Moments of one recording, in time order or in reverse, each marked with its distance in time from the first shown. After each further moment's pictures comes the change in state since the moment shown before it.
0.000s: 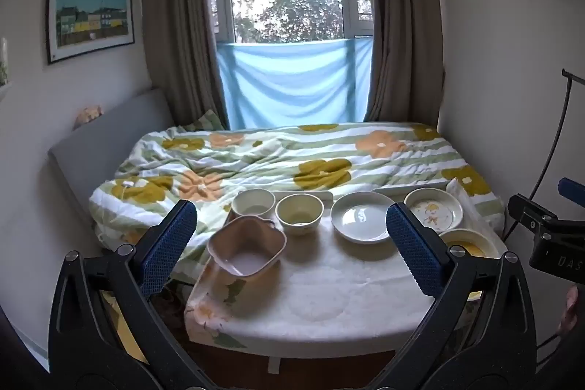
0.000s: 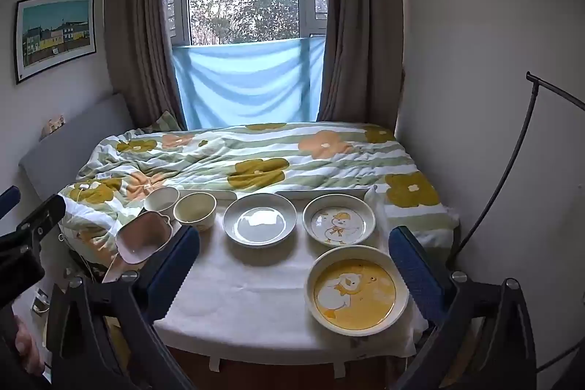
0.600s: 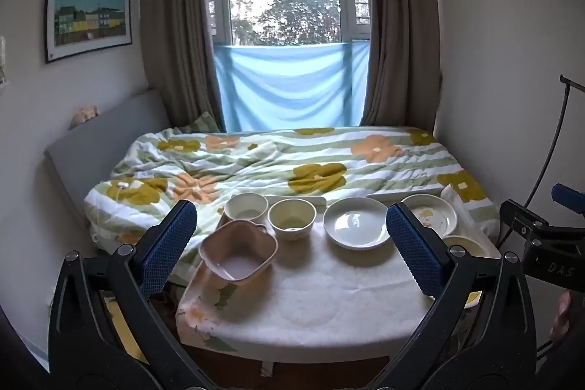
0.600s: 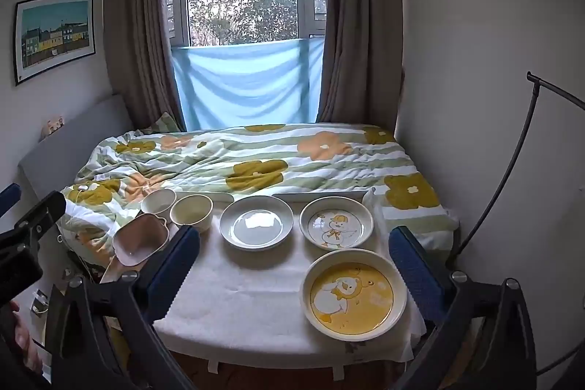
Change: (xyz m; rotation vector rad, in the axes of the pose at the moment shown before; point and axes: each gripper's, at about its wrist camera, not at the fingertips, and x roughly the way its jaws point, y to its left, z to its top) left arm -0.003 -0.008 0.006 -0.008 -0.018 -0.018; right arm 0.006 0.001 0.001 -0.015 0.023 -0.017
